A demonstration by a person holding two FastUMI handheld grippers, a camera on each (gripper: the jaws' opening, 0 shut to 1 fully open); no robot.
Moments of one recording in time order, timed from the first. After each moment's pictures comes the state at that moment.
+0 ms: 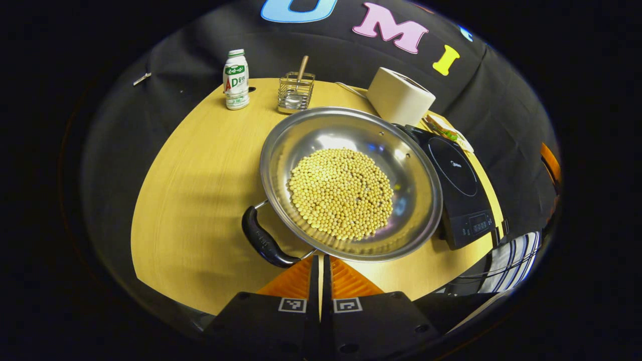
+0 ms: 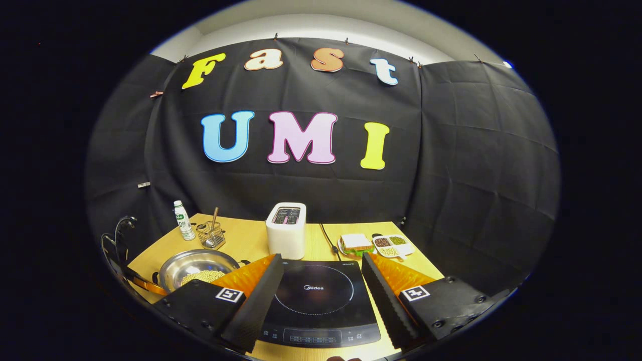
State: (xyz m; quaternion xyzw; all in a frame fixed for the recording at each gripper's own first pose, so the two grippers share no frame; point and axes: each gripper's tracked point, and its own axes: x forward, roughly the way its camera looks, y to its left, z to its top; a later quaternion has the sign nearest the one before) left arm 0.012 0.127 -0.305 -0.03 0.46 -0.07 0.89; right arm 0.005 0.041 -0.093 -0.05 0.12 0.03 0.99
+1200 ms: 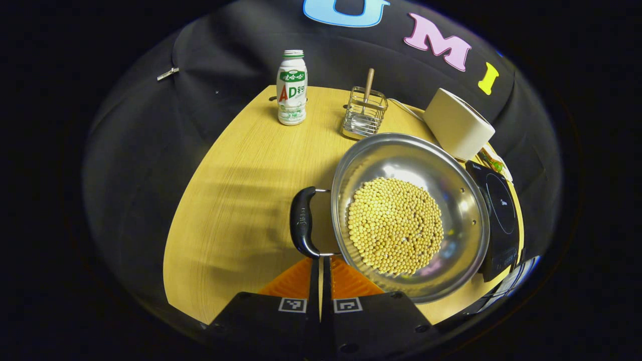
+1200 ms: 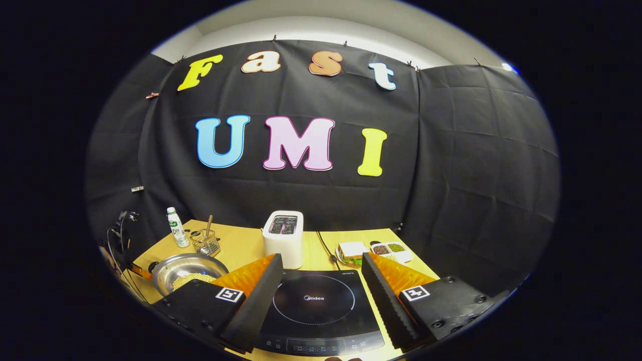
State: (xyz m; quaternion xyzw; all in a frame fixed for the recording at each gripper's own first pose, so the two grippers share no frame) left arm 0.097 0.227 -0.297 -0.04 0.44 0.02 0.90; right arm 0.029 0.052 -0.083 -0.05 0.11 0.01 0.99
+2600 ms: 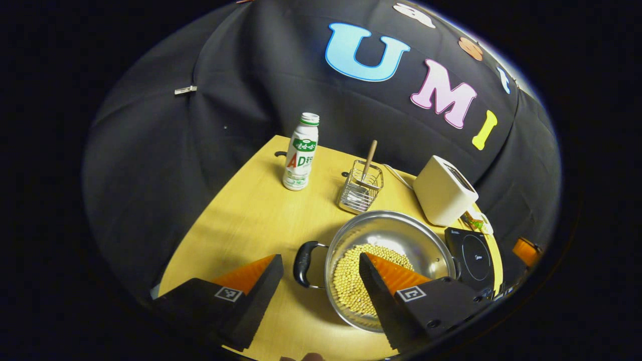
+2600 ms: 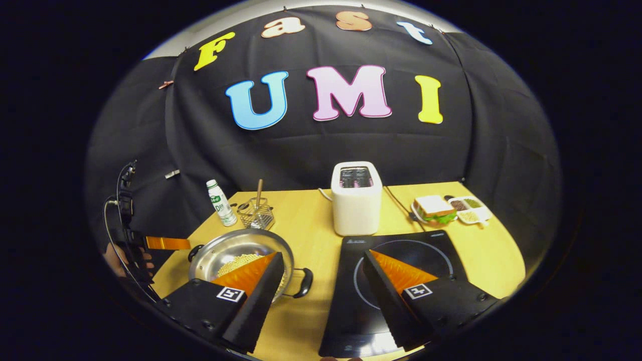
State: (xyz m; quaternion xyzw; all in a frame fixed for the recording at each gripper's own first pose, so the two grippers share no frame) left arm 0.147 0.233 -0.224 -0.12 0.28 0.00 0.95; right arm 0.056 0.206 -0.217 0.03 0.25 0.14 0.96
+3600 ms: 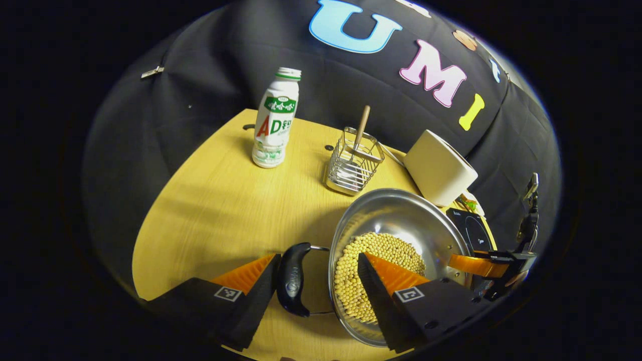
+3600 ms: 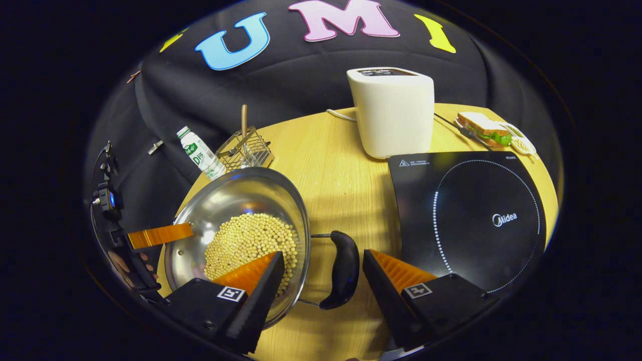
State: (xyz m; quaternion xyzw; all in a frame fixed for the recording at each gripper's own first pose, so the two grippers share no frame) left arm 0.188 0.224 -0.297 -0.12 0.34 -0.08 0.93; right arm 0.073 0.264 -0.379 0.06 0.44 0.14 0.89
